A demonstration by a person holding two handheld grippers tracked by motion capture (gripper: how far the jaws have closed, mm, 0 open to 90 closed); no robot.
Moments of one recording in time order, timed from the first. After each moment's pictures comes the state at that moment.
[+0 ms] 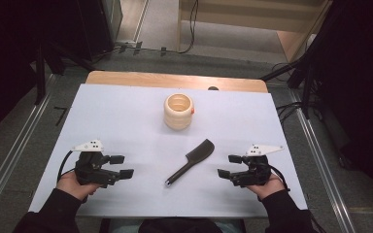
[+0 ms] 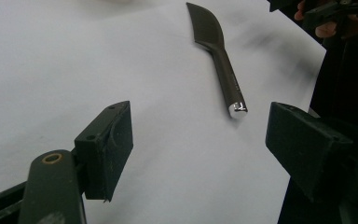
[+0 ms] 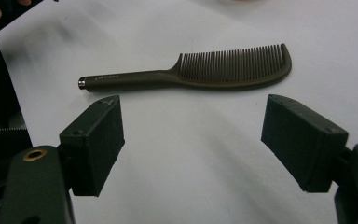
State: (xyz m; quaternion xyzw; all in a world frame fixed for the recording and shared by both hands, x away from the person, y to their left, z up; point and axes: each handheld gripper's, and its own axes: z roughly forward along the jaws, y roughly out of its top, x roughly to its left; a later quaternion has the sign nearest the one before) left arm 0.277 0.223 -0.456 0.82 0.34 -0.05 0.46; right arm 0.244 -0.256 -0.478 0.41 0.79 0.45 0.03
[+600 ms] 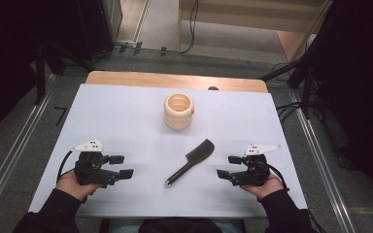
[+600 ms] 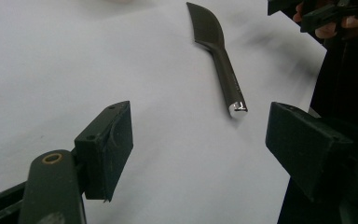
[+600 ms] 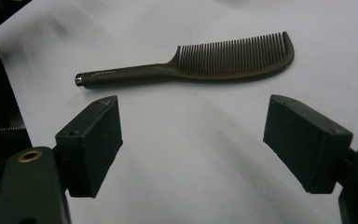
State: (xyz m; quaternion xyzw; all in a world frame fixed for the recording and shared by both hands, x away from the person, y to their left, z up) left arm 0.276 0.222 -0.456 0.82 0.34 -0.05 0.46; right arm 0.245 -0.254 -0.480 0.42 0.79 0.44 0.02
